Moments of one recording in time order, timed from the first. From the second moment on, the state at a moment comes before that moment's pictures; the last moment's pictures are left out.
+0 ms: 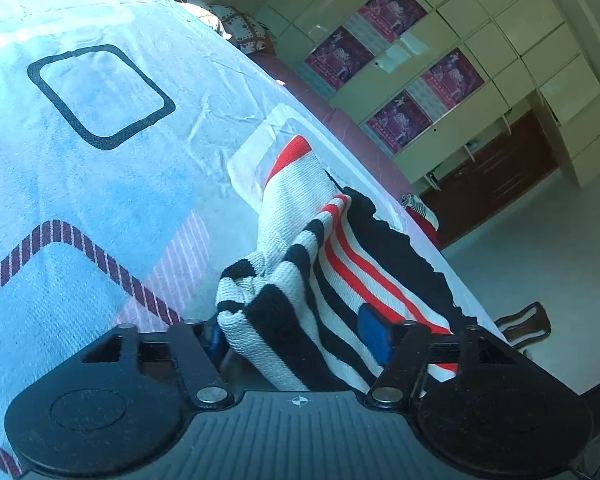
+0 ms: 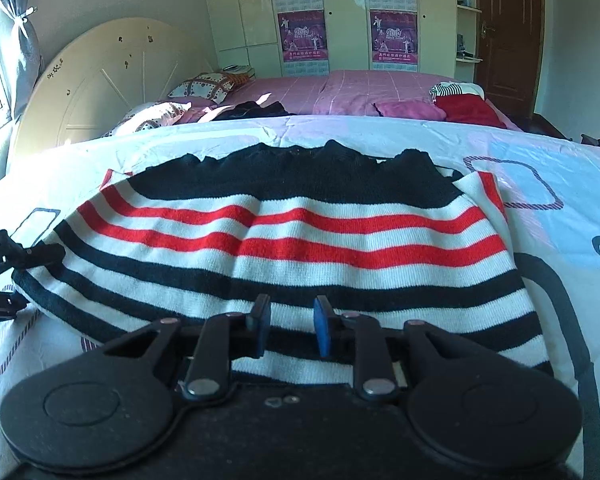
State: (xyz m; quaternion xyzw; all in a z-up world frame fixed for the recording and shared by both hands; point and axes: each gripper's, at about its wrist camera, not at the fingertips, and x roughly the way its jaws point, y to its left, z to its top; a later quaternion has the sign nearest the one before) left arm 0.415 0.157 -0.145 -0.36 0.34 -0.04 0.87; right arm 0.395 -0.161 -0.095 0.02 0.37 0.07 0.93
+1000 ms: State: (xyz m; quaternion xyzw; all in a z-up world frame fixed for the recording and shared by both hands) left arm 0.441 0.132 -0.181 -0.45 0.28 0.01 0.85; right arm 0.441 -0.155 -0.108 0.04 0.37 0.12 0.92
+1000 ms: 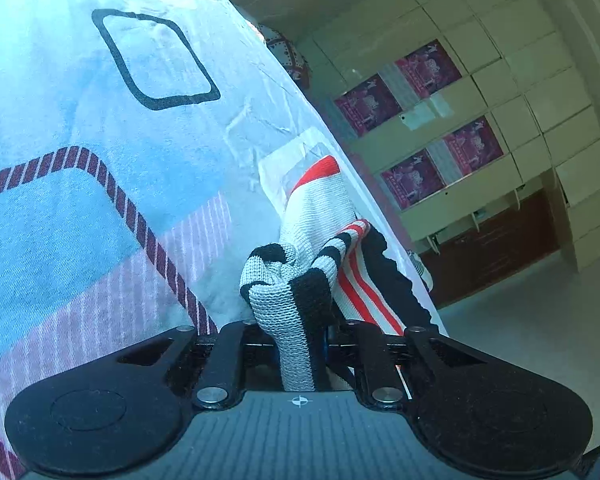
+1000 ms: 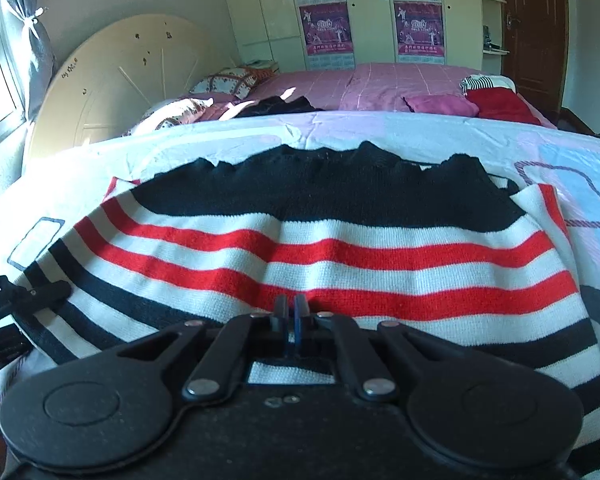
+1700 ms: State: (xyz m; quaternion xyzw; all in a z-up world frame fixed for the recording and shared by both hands) left arm 0.485 -0.011 -0.052 -0.19 0.24 -0.09 0.95; right arm 0.432 -0.266 -0.092 0.21 0.33 0.14 0.91
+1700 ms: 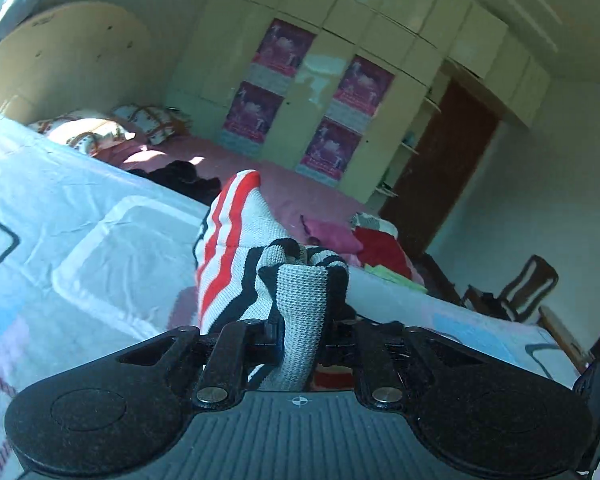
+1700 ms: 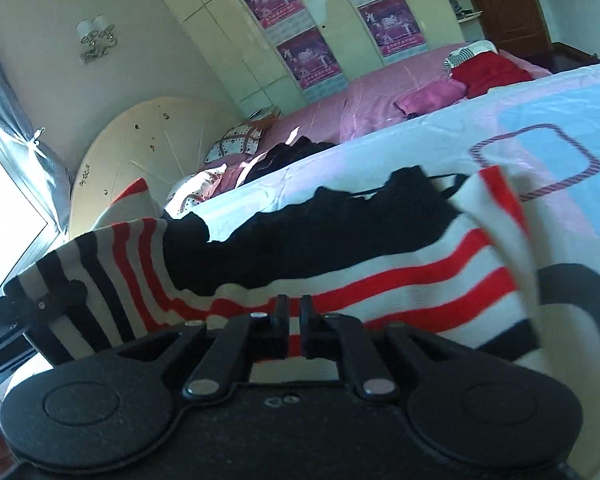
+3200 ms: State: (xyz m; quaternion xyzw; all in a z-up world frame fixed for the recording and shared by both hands) left arm 0.536 -0.060 -0.070 -0.12 0.36 -0.17 0.91; right arm 0.453 -0.378 -0.097 0.27 0.34 0.17 0.88
